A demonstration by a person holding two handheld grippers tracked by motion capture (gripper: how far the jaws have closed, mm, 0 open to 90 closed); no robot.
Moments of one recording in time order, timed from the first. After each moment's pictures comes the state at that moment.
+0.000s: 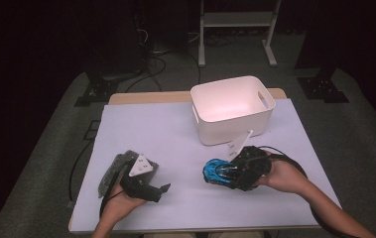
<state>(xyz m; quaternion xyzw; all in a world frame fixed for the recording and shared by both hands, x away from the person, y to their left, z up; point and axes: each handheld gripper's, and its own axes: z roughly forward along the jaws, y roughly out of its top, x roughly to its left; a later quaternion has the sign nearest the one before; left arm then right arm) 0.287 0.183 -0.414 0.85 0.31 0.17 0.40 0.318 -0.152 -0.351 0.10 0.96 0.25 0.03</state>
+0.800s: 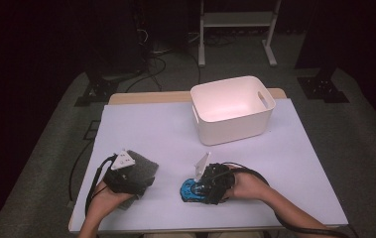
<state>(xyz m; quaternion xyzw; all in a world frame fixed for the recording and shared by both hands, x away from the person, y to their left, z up) 0.298 0.220 -0.415 0.84 0.35 0.17 0.39 0.323 -0.082 -0.431 0.03 0.97 0.22 0.00</state>
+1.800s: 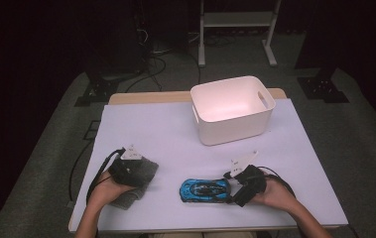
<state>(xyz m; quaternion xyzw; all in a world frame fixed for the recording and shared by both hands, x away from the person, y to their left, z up) 0.333 0.219 -0.432 0.88 0.33 0.12 0.31 0.312 -0.171 -0.438 0.12 0.93 0.35 0.00</state>
